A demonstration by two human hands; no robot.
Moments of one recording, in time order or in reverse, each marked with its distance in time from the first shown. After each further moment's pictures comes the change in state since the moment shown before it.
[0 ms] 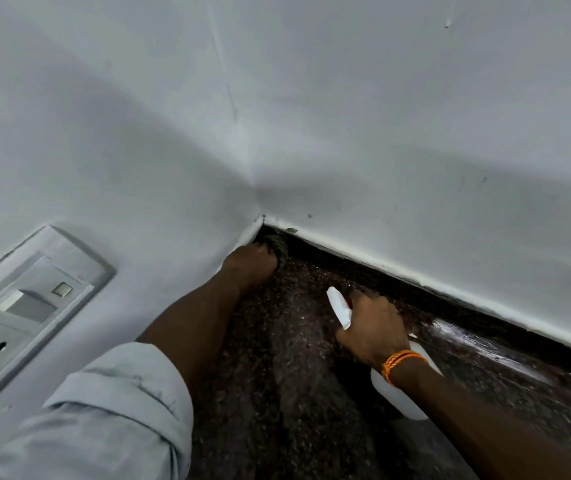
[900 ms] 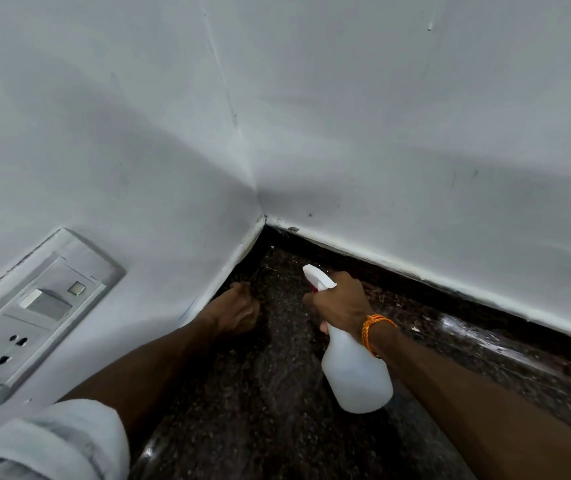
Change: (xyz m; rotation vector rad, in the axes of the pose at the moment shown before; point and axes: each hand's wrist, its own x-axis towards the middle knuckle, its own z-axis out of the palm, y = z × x) left_hand -0.086 0.017 0.010 0.788 -0.192 0.375; right_hand 0.023 -0.054 -0.013 0.529 -0.298 0.321
